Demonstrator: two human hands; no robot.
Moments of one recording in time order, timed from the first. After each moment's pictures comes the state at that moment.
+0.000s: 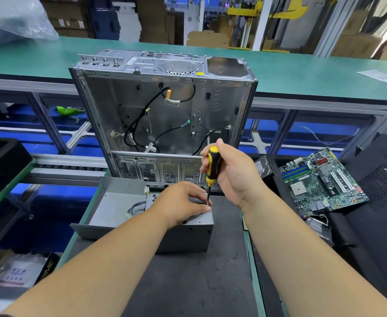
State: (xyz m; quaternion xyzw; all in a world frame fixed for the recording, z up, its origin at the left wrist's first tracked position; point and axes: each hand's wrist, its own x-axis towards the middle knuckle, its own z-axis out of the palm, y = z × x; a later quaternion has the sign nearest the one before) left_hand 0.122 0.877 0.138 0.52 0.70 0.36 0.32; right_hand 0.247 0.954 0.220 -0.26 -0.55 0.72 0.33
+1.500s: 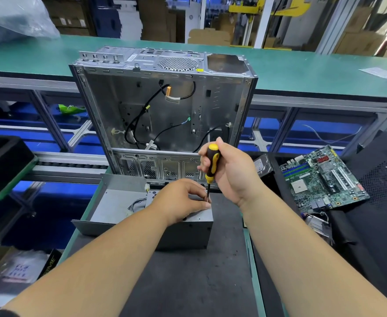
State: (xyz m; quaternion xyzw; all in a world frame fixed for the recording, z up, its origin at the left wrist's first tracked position) left_hand 0.123 0.876 0.139 0.52 0.72 0.36 0.30; right_hand 0.246 0.953 0.215 -0.23 -0.55 0.74 0.32
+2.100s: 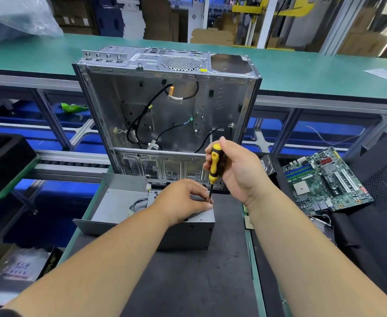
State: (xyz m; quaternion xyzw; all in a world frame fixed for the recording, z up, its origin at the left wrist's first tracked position) left_hand 0.122 0.877 0.138 0.52 0.72 0.35 0.30; right_hand 0.251 0.960 0.219 -0.26 -0.55 0.73 0.32
